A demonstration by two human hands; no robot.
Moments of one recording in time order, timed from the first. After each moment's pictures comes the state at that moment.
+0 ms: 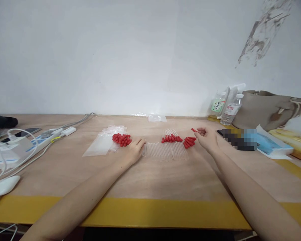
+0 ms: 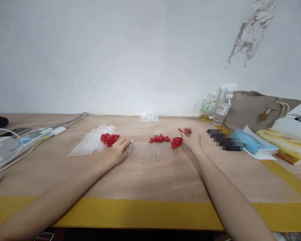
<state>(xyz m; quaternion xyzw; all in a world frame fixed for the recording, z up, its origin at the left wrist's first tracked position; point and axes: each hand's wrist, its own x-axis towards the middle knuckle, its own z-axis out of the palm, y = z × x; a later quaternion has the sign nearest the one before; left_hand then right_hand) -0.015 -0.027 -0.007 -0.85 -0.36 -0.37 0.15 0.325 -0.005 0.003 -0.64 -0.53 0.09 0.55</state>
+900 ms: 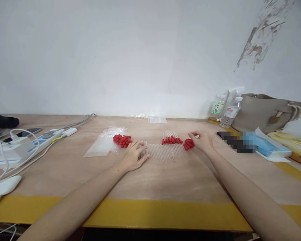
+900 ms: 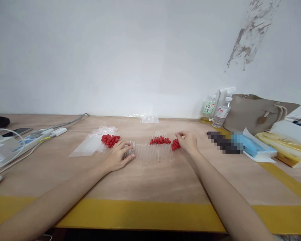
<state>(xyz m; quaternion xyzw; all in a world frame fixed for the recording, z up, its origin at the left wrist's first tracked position) -0.023 -0.052 0.000 -0.87 -0.39 -0.30 0.09 0.309 -0.012 0.014 -0.68 -0.62 -0.01 0.39</state>
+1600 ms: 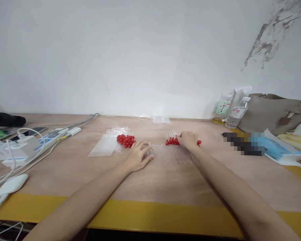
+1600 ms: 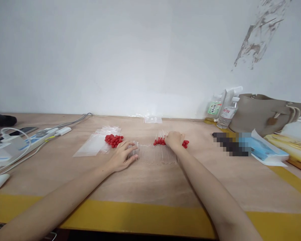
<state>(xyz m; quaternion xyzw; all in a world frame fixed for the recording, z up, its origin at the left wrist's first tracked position) -0.025 -0.049 -0.003 -0.87 -0.37 -0.30 0.09 0.229 0.011 0.027 -0.75 -0.64 -0.07 0.17</state>
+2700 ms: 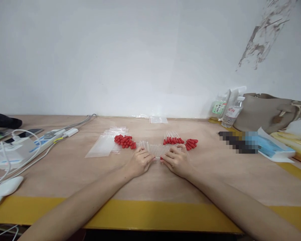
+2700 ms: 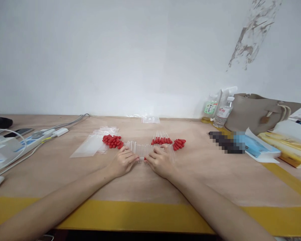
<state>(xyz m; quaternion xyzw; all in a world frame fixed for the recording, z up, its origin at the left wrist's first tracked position) -0.005 -0.064 -0.006 -0.90 -0.27 -0.29 0.18 0.202 -0.082 -0.002 -0.35 -0.85 -0.25 0.31</state>
